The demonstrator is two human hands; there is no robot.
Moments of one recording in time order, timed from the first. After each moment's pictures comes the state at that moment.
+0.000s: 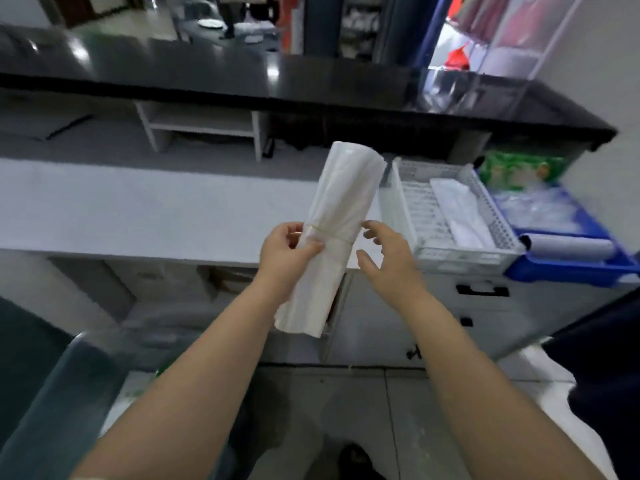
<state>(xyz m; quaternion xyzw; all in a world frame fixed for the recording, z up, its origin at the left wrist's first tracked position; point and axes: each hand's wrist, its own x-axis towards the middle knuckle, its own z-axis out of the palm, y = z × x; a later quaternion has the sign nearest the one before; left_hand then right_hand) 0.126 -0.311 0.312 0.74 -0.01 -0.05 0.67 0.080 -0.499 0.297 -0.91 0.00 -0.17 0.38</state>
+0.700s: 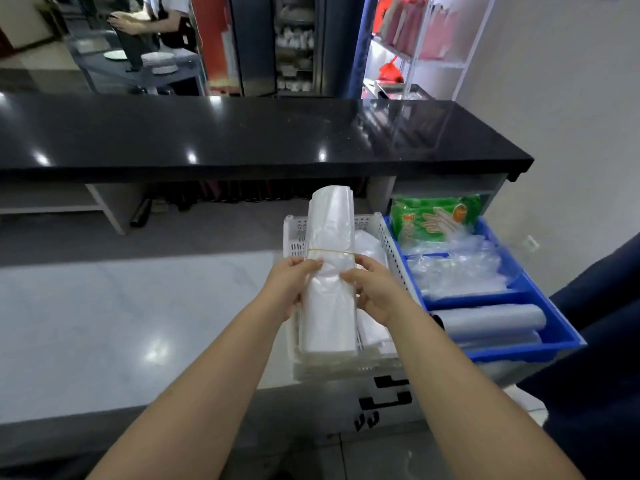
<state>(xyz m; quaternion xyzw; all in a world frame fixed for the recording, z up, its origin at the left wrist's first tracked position) 0.301 -0.631 0.299 0.68 0.04 -0.25 0.69 0.243 -0.785 0.294 -0.60 0.22 0.04 0.77</state>
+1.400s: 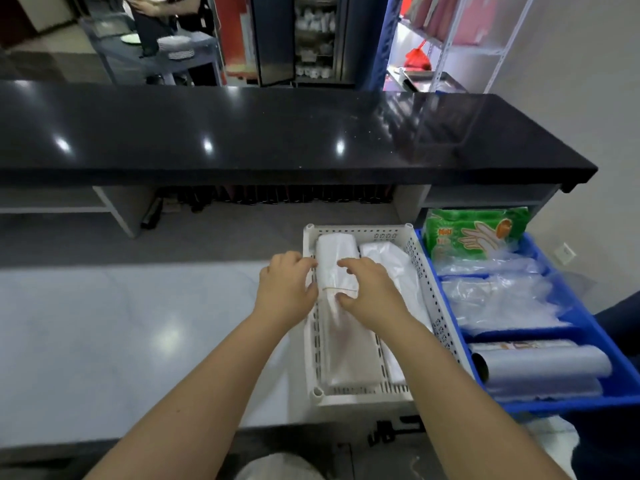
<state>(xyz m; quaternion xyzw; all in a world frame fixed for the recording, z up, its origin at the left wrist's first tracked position) 0.351 -0.601 0.271 0.95 -0.22 0.04 0.21 0.292 -0.765 0.278 -0.94 0.06 -0.04 0.32</state>
